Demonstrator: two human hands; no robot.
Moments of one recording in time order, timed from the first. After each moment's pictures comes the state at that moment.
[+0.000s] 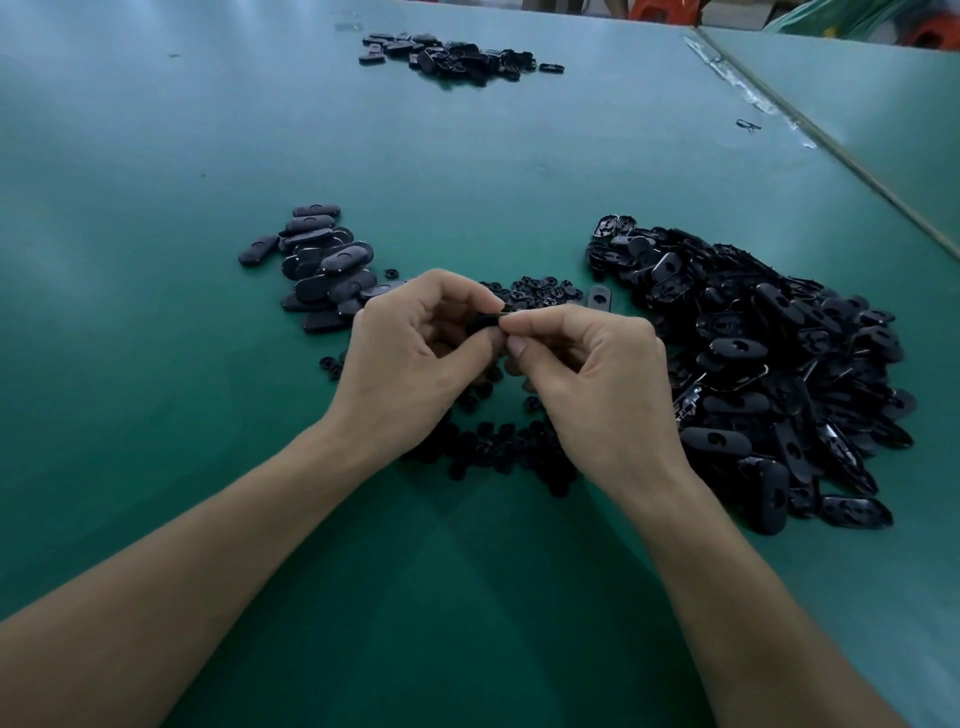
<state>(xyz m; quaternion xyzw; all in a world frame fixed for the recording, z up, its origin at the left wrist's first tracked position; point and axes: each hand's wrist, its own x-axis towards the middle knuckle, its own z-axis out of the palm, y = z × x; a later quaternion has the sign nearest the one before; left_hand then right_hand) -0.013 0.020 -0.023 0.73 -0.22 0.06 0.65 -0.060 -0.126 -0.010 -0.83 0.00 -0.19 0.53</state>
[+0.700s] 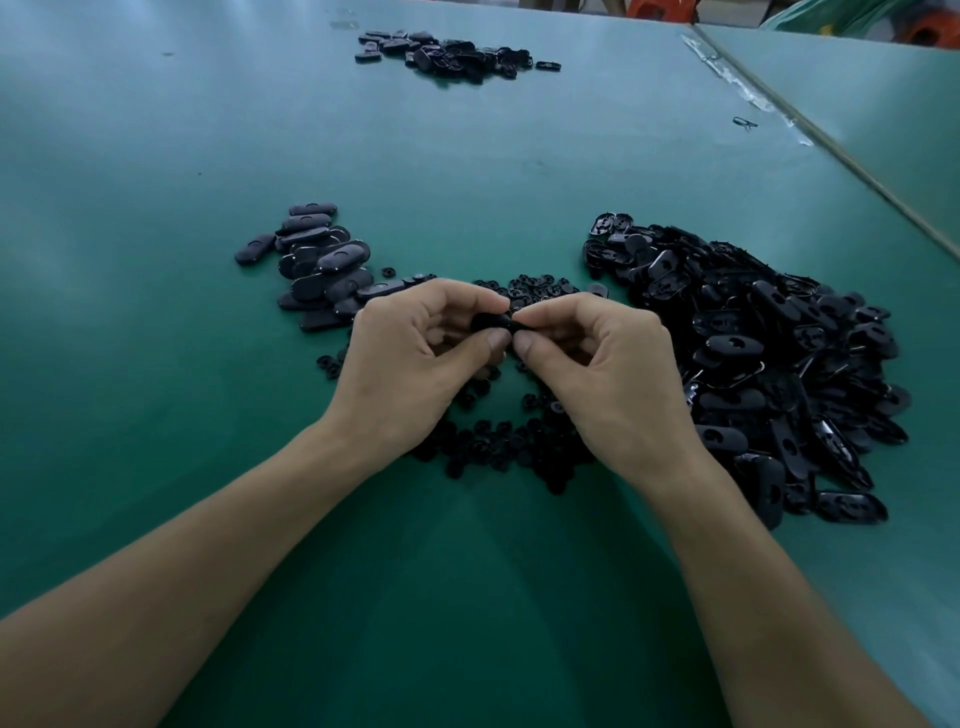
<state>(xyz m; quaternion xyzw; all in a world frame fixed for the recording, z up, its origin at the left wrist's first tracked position) -0.011 0.020 -0.026 0.72 -0.22 0.03 0.65 -0.058 -0.140 -0.008 -0.84 -0.02 -0.15 0.53</state>
